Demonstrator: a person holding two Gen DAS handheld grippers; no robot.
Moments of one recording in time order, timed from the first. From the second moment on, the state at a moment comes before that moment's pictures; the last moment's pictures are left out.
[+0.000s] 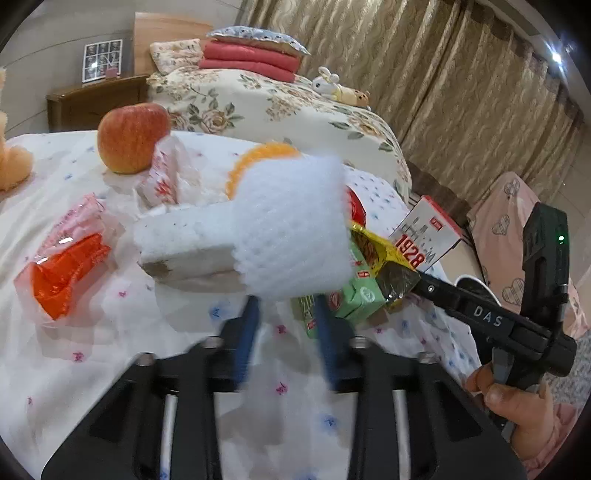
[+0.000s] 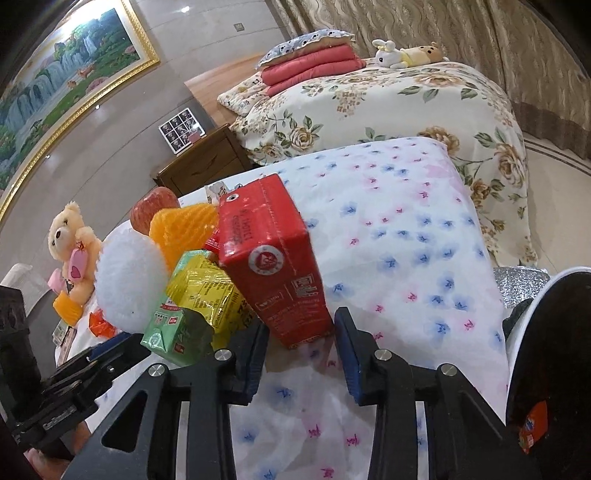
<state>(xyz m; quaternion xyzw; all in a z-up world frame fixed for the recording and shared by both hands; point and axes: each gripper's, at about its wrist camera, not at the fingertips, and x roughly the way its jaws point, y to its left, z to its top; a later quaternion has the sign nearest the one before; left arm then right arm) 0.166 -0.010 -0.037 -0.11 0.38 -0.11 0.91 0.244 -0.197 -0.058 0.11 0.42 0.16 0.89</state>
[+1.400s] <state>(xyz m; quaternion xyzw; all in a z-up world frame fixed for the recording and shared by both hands) 0.156 0.109 -0.054 -0.08 0.42 0.03 0.91 0.181 -0.214 -0.048 0.15 0.40 0.14 0.89</state>
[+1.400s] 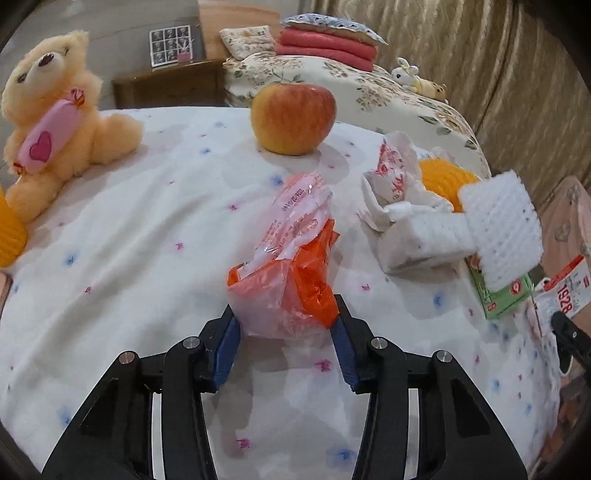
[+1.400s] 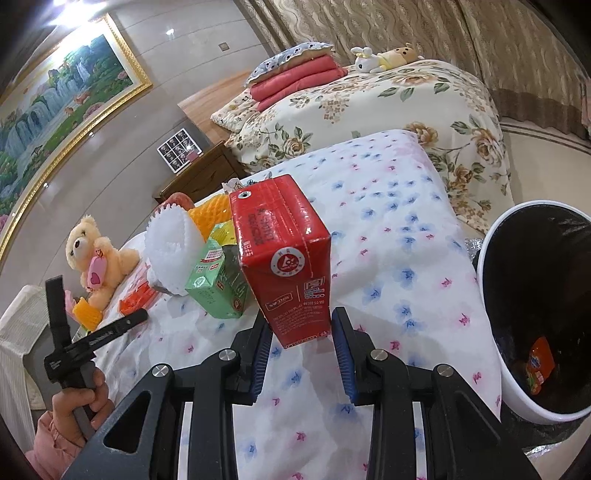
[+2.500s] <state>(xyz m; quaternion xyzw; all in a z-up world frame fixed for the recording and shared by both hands) 0.065 -0.017 -0.030 -0.06 0.39 -0.15 0.91 0.127 -0.277 -0.044 0.18 0.39 0.10 0.90</state>
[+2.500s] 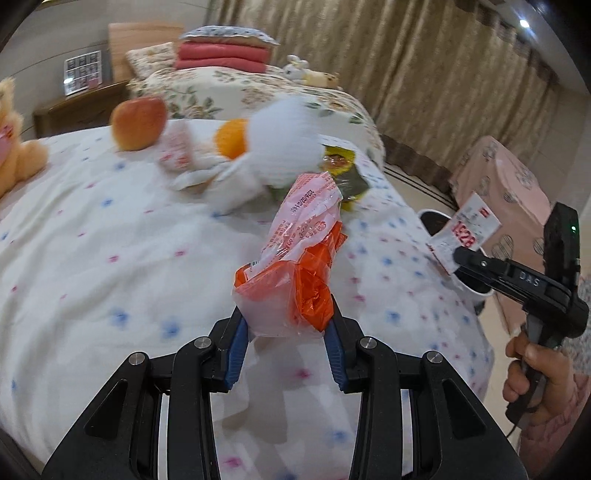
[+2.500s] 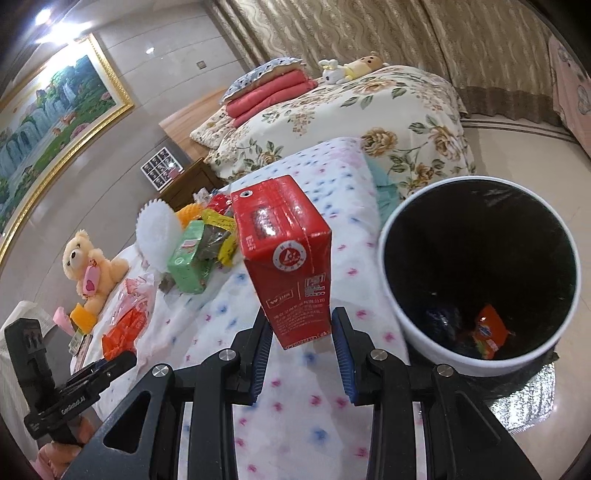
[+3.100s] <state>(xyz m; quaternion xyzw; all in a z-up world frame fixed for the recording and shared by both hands) 0.093 -0.112 -0.018 -0.01 0.39 -0.23 0.89 0.115 -0.337 -0.039 0.20 0.37 0.04 0.91</state>
